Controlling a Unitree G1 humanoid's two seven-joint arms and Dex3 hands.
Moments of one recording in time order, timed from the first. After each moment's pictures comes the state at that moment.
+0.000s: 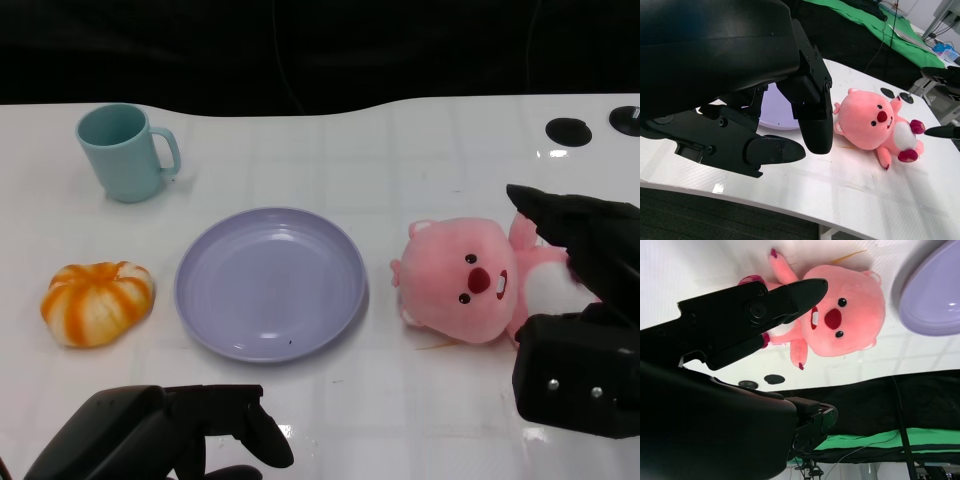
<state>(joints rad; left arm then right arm) 0.44 0.39 -0.07 -0.78 0.40 0.06 -0.36 -0.13 -0.51 0.26 -0.49 -0.77 0.47 0.44</state>
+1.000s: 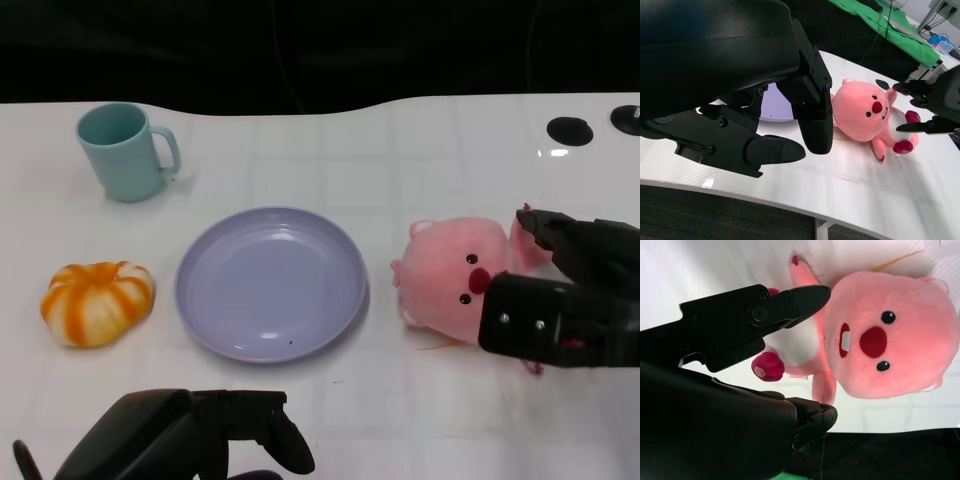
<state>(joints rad) 0.41 0.36 -0.14 -0.74 0.44 0.05 -0.36 -0.34 -0.40 0.33 -0.05 -0.84 0.49 0.48</state>
